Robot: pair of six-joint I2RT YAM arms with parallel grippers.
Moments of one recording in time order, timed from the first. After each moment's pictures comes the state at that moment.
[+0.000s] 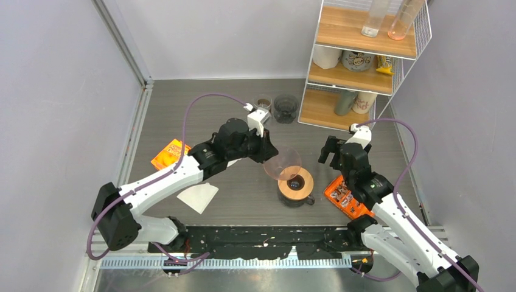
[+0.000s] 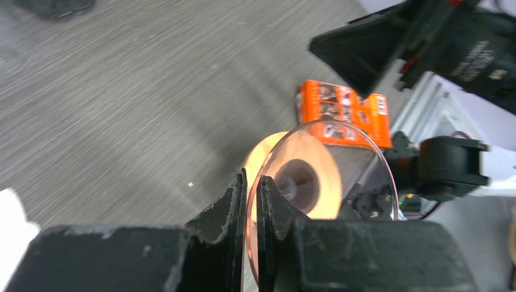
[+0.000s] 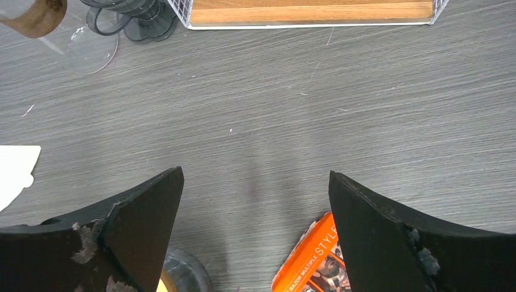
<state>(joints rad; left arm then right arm) -0.84 1.31 1.04 -0.16 0.13 -0.39 0.46 0.73 0.58 -0.36 0.45 0.46</state>
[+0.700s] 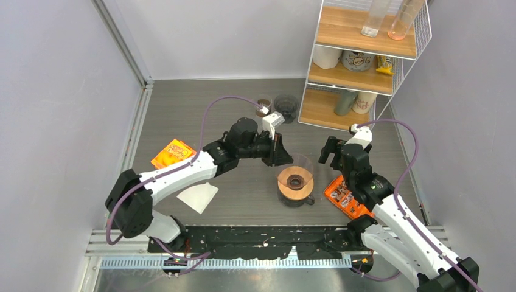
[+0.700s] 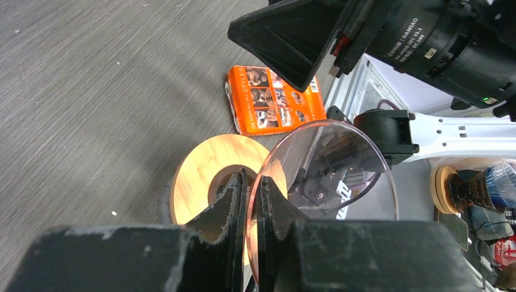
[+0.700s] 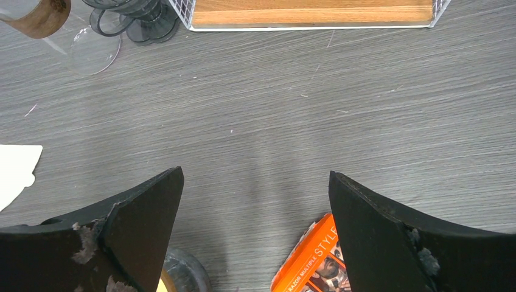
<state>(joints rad) -0.85 1.45 1.04 0.04 0.45 -0.47 0.46 0.71 0.57 -0.35 0.44 0.45</state>
